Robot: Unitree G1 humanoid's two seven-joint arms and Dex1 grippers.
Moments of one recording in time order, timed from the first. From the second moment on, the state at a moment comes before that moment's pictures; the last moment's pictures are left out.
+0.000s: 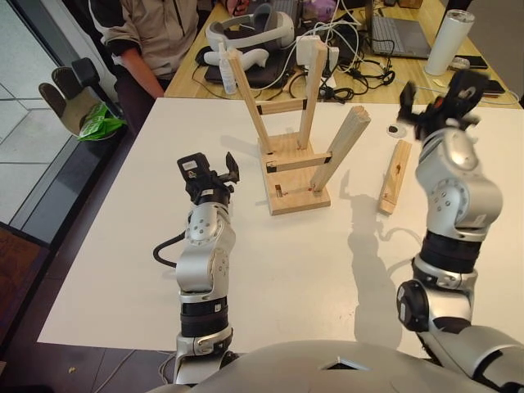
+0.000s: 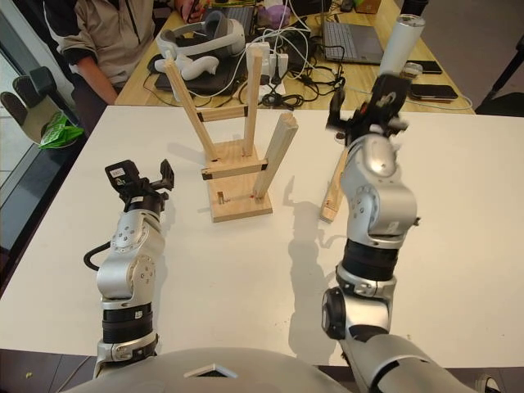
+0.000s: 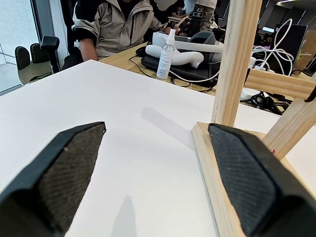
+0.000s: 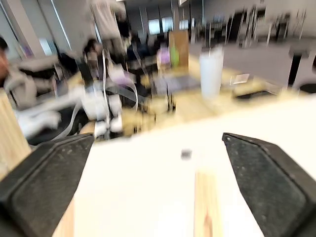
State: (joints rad) left arm -0.09 -0.06 0.09 -0.30 -0.15 0.49 0.22; right arm -0.50 0.02 -0.26 -0.24 0.24 0.93 -0.30
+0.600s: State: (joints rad) left arm -0.10 -0.06 0.09 -0.30 -0.15 0.49 0.20; right arm -0.55 0.14 -0.46 -0.03 0.15 1.19 -0.52
